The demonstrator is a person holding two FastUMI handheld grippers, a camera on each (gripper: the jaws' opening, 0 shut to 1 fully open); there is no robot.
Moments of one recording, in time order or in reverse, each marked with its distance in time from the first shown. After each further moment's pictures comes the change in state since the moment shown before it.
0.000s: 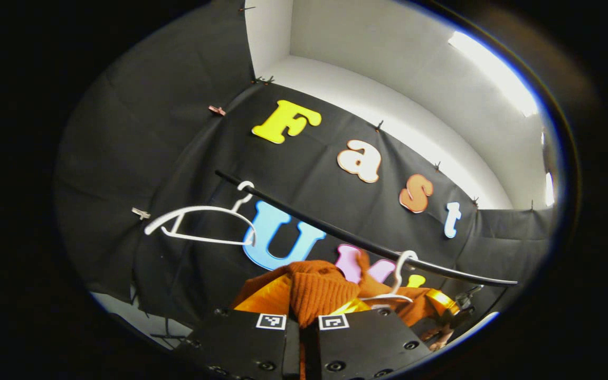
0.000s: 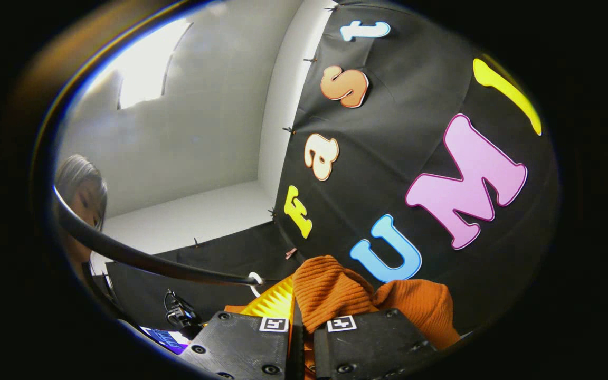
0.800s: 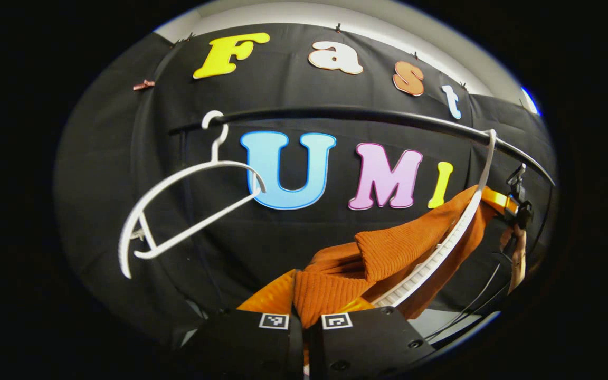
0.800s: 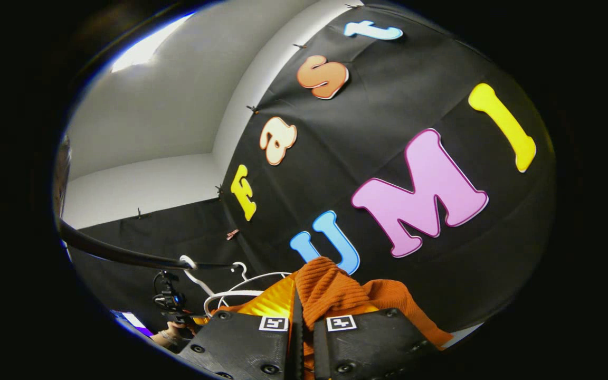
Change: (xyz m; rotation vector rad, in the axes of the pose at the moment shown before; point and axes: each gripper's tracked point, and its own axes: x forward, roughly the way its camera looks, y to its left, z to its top) left arm 0.087 0.077 -0.112 0.336 0.524 -0.133; right arm -0.001 -0.083 0.008 -0.108 0.070 -0.289
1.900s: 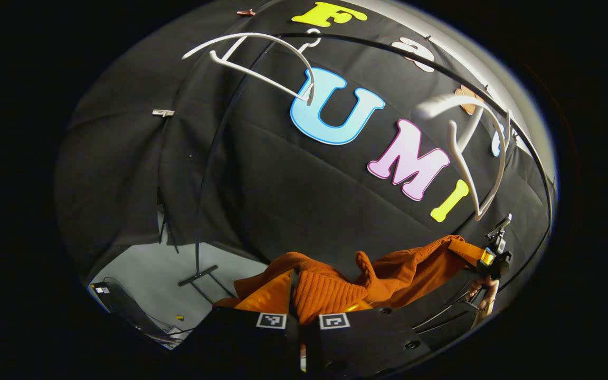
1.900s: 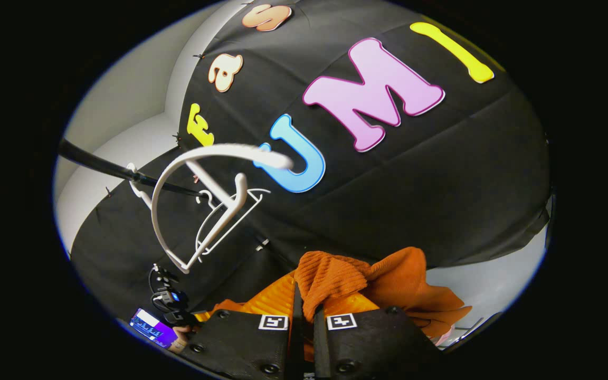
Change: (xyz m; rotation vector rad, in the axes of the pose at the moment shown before) left arm -0.035 -0.043 -0.172 -0.438 0.152 0.101; right arm -0.056 -0.021 -0.177 0.156 0.424 -0.169
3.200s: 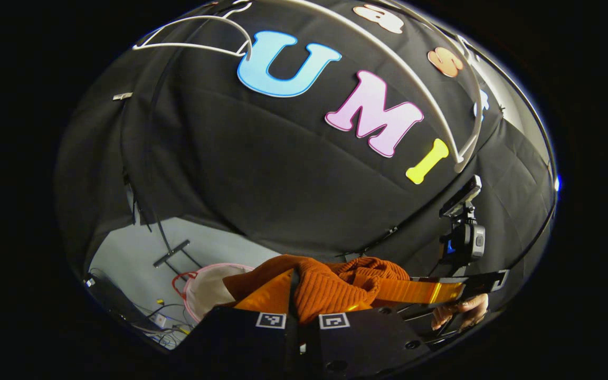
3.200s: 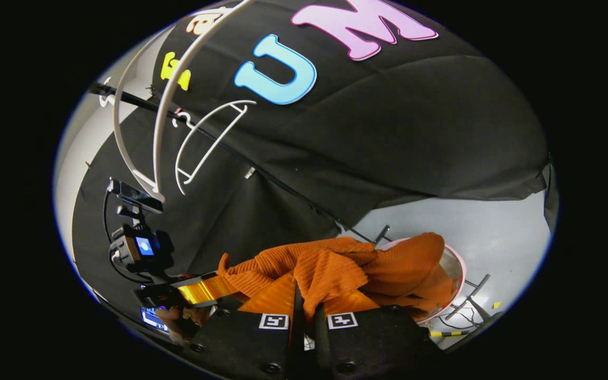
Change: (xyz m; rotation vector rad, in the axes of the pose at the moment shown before) left arm 0.048 -0.124 -0.074 0.041 0.228 -0.079; right arm -0.005 0.002 -0.162 0.043 0.432 -0.152
